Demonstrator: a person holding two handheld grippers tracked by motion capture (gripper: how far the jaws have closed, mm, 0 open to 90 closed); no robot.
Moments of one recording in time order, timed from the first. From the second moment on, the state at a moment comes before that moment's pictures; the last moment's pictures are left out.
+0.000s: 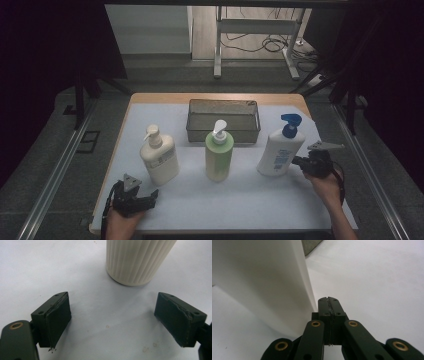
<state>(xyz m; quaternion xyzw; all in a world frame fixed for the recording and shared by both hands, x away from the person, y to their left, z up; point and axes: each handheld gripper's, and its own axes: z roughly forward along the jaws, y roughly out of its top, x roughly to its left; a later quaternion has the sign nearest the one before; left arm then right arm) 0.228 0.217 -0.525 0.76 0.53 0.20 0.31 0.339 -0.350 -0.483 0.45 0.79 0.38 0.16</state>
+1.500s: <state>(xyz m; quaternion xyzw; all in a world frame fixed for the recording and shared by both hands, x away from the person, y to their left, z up) 0.228 0.217 -0.525 0.76 0.53 0.20 0.31 0.338 -0.347 -0.493 0.43 0.81 0.38 0.12</state>
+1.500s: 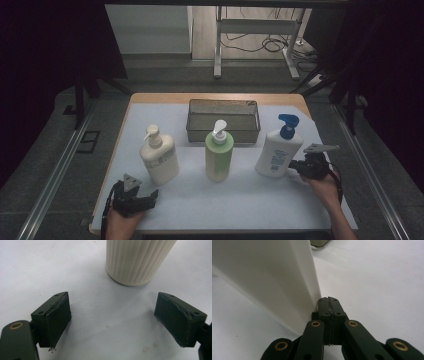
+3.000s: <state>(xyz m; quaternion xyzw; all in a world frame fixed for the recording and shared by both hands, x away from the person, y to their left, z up) 0.228 0.217 -0.525 0.76 0.53 0.20 0.31 0.296 -0.324 -0.497 0.40 0.82 0.39 0.11</state>
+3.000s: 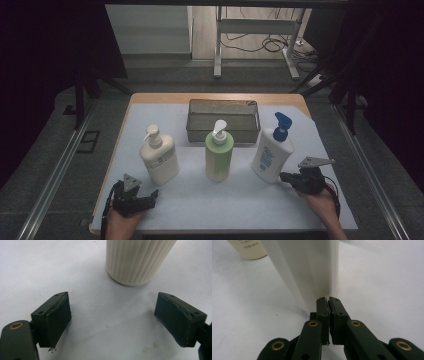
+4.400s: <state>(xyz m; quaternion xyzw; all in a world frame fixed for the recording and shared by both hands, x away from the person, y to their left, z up) 0.228 0.217 -0.525 0.76 0.53 0.20 0.31 0.266 -0.320 -0.475 0.40 0.82 0.38 0.14</state>
